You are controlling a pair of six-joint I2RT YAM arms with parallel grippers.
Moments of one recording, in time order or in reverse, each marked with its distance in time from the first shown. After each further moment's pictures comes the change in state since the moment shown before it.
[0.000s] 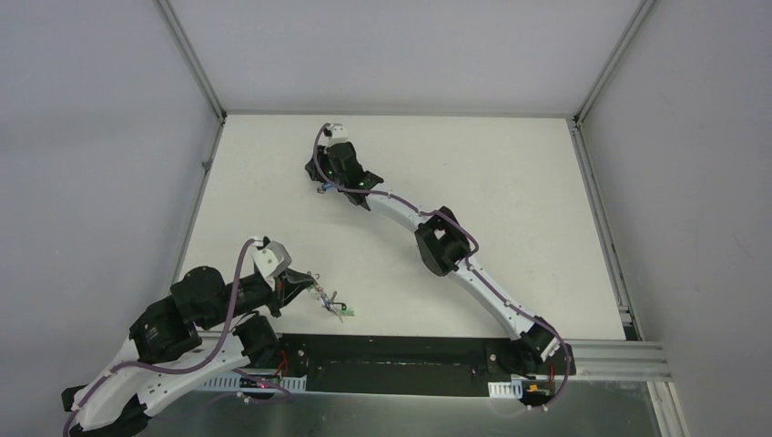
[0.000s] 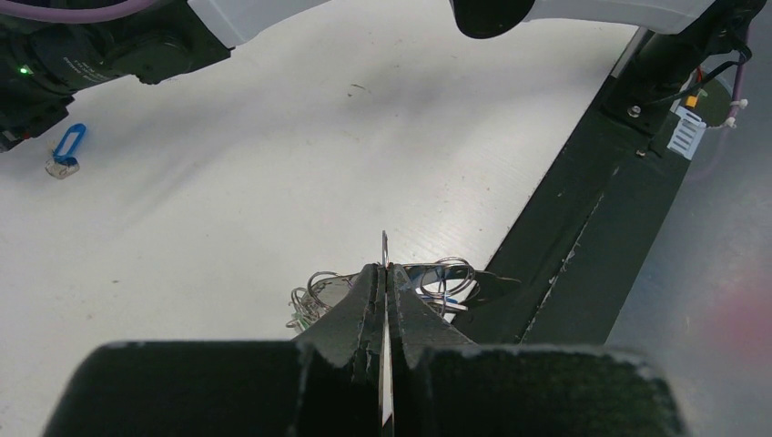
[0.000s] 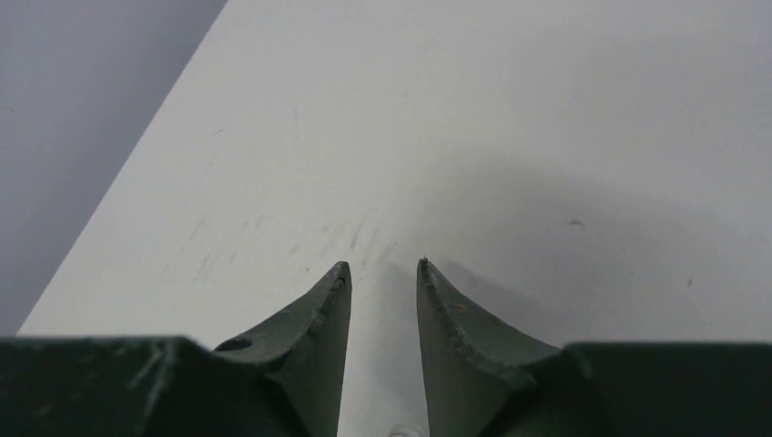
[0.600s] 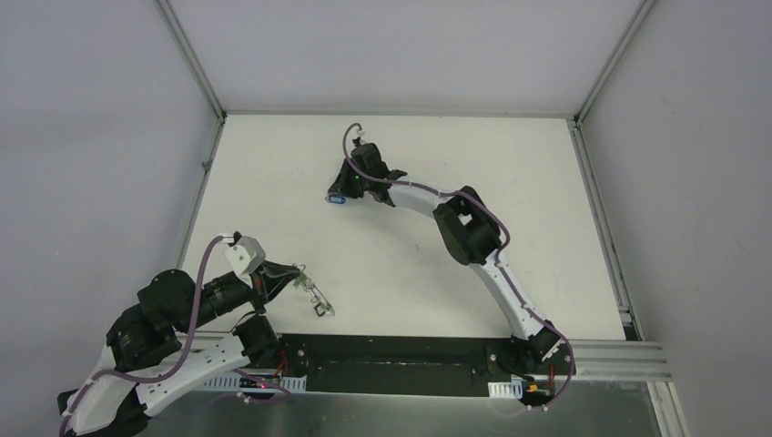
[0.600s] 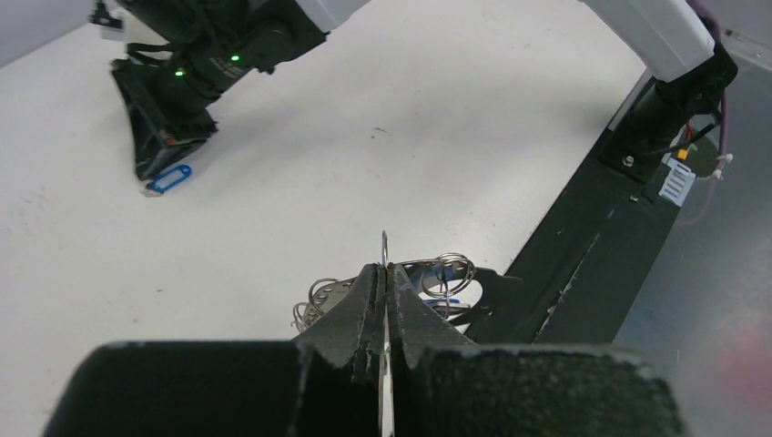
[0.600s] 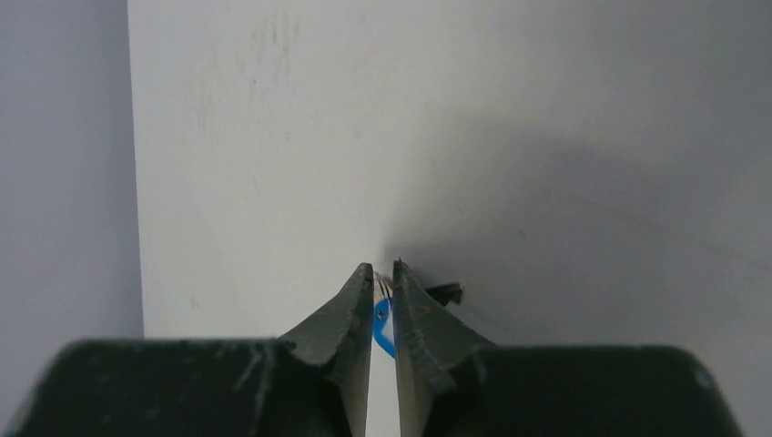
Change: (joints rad) left arm 0.000 -0.001 0.114 -0.043 -0.051 -0.002; right arm -0.061 -0.318 -0.547 -0.069 -0.215 0.327
